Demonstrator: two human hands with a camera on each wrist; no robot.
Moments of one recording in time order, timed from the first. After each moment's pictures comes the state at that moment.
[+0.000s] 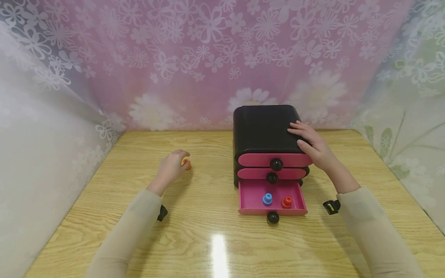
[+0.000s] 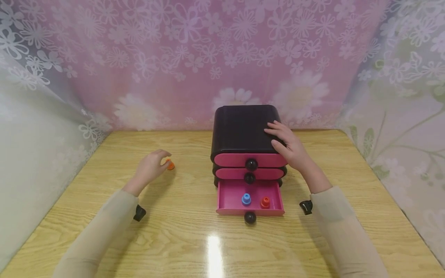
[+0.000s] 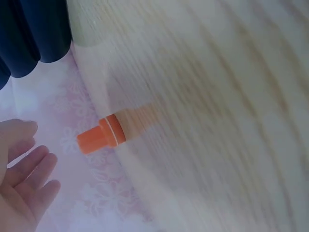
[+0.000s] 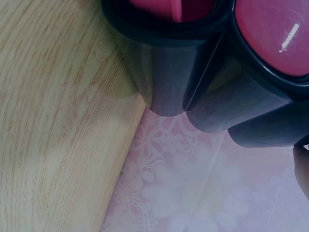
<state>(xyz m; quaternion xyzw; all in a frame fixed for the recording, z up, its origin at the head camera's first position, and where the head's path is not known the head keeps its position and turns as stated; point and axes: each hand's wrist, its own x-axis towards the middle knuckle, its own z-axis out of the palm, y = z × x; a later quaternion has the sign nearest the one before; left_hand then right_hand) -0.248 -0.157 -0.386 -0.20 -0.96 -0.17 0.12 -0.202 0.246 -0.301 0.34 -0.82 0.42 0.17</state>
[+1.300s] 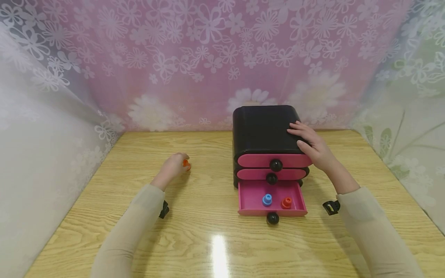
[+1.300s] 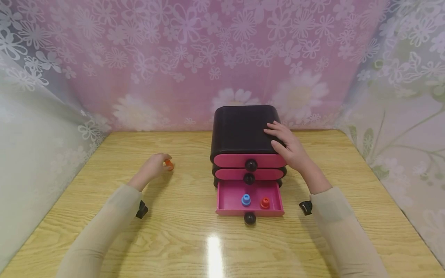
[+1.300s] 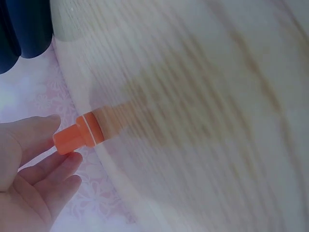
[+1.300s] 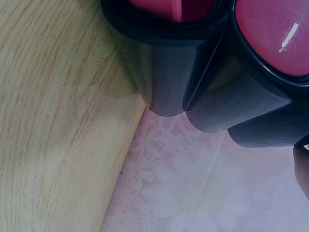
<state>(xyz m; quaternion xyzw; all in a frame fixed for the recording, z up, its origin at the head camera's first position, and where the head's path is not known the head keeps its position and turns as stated) -0.270 -0.156 -0.398 -0.15 -0.97 -0.17 -0.03 -0.230 0.267 -0.330 0.34 -0.82 0.43 0.17</state>
